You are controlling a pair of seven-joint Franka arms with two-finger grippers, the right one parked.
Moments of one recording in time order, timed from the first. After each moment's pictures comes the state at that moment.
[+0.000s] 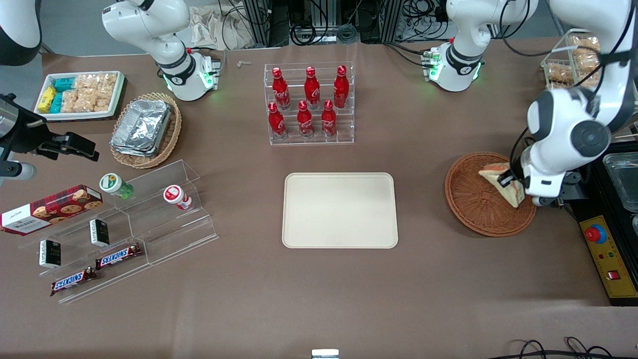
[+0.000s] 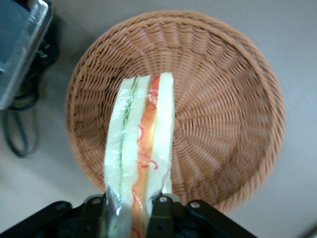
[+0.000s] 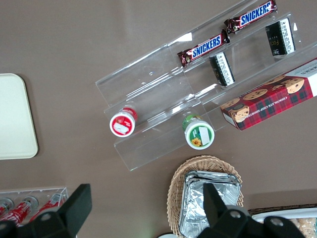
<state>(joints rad) -0.11 0.04 0.11 -2.18 0.08 2.06 -0.55</state>
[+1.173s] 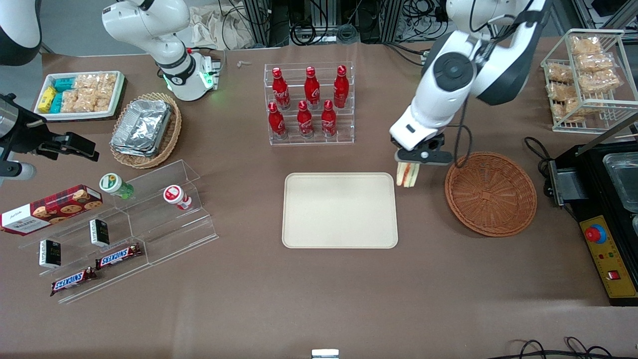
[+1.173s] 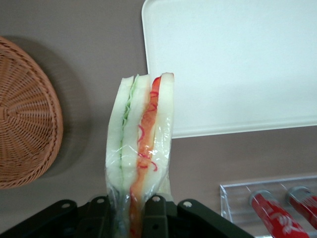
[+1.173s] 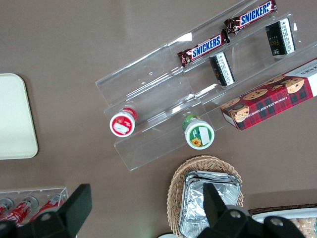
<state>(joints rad) -0.13 0.06 -0.44 -2.05 0.03 2.03 -0.47</state>
